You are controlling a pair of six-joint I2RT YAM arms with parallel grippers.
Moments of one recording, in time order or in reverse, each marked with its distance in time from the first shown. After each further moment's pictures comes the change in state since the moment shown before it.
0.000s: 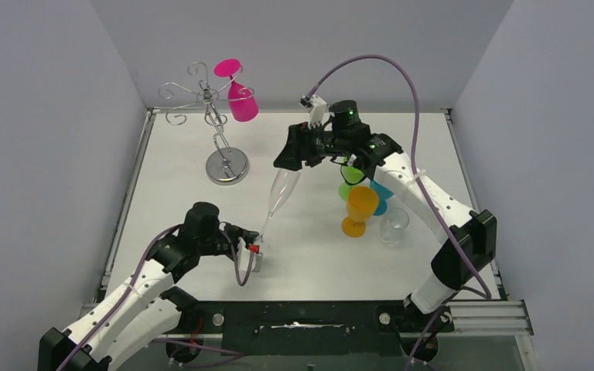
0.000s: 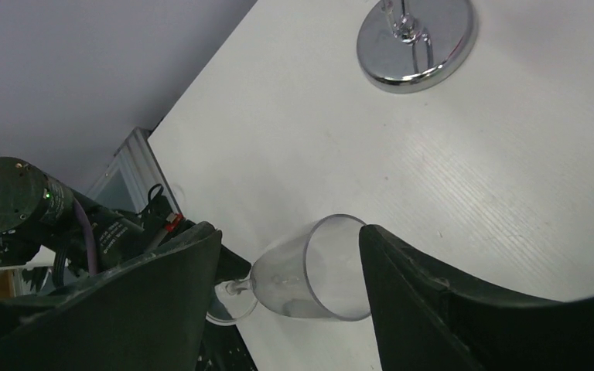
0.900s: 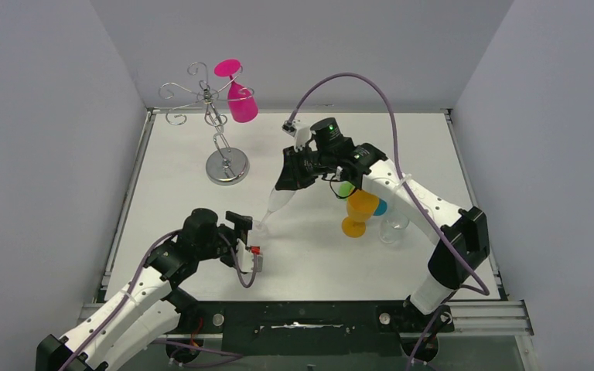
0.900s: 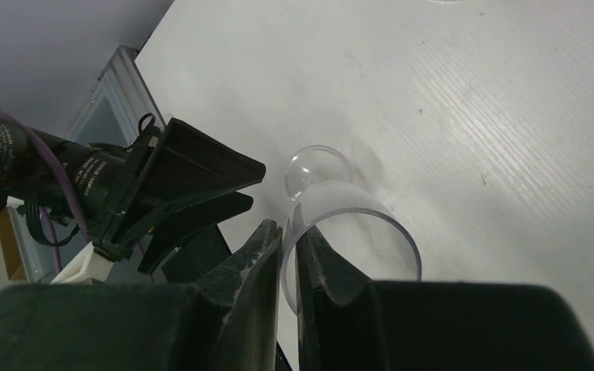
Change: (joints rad) left arm -0.030 -0.066 -0.054 0.012 -0.199 0.023; right arm 0.088 0.064 0.000 -0.147 -0.013 -0.070
